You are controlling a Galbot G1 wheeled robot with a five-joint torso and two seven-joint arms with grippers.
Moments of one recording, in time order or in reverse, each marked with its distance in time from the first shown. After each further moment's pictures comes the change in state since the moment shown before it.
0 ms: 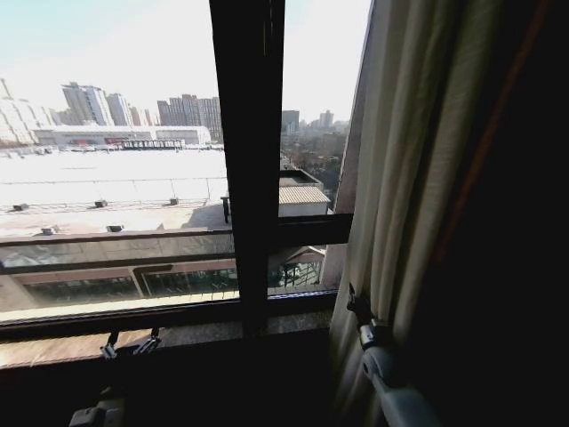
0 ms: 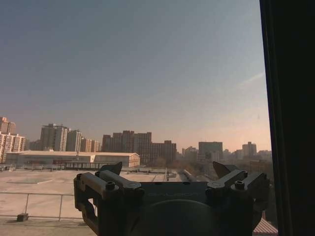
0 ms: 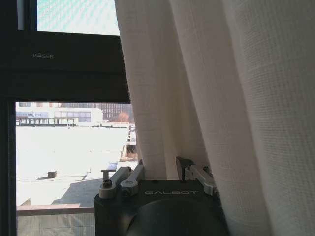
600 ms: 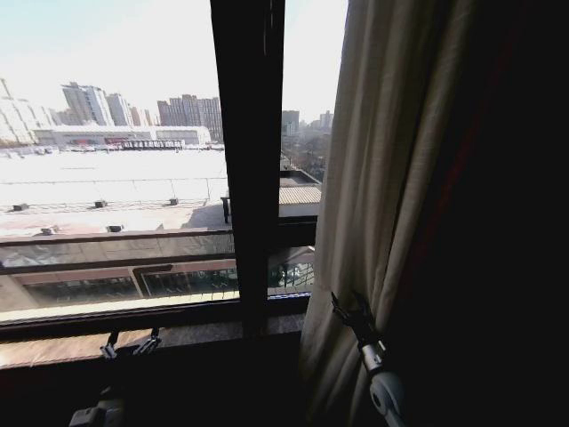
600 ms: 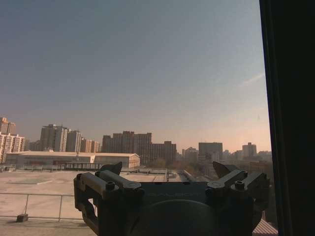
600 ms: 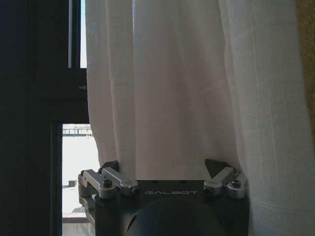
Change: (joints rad) left arm 0.000 0.000 0.000 0.000 0.000 0.000 0.000; right arm -0.155 -0.017 0.017 0.188 0.005 0.021 -0.023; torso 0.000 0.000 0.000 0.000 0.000
